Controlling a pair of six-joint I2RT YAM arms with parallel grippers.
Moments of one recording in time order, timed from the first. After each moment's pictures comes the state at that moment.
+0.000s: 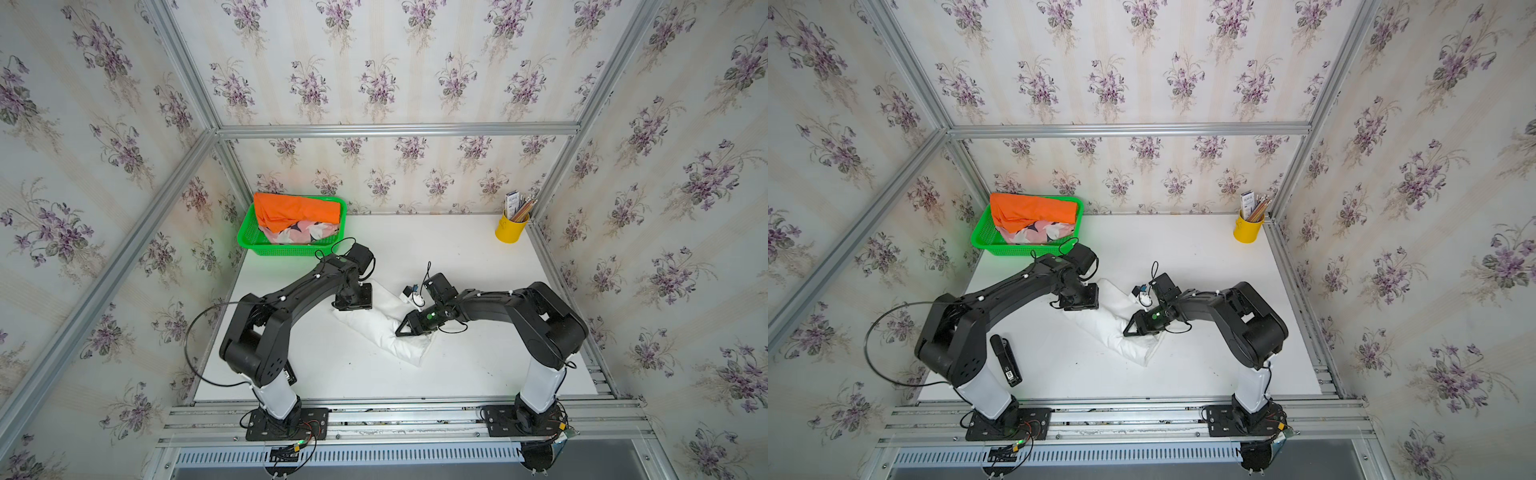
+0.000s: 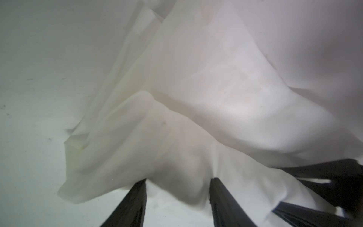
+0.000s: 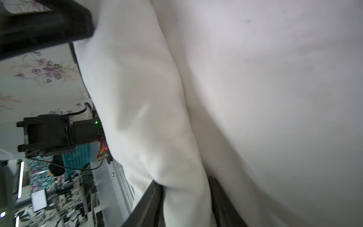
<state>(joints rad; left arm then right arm) -0.48 1.77 1.25 -0.90 0.06 -0.49 0.64 1.76 0.88 -0.23 -0.70 0.34</state>
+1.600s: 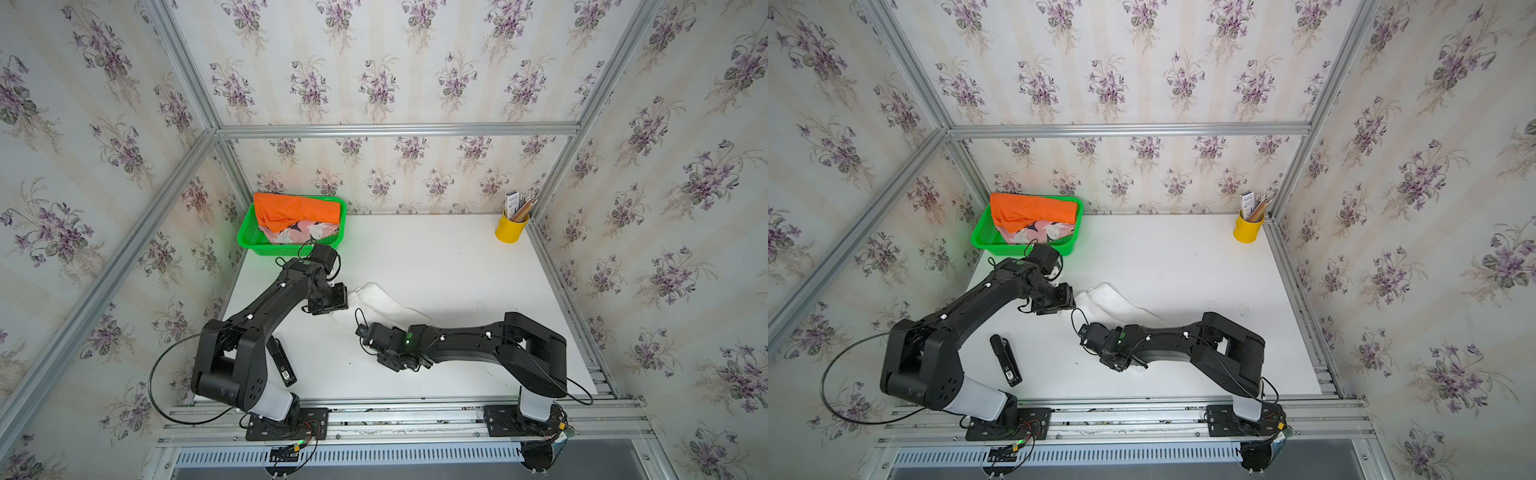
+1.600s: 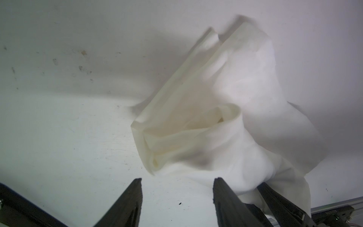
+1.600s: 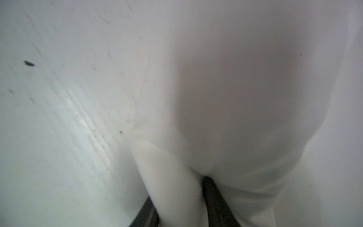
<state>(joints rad) -0.25 1.49 1.10 -0.95 0.17 -0.41 1.23 1.83 1.10 -0.47 0.23 0.02</state>
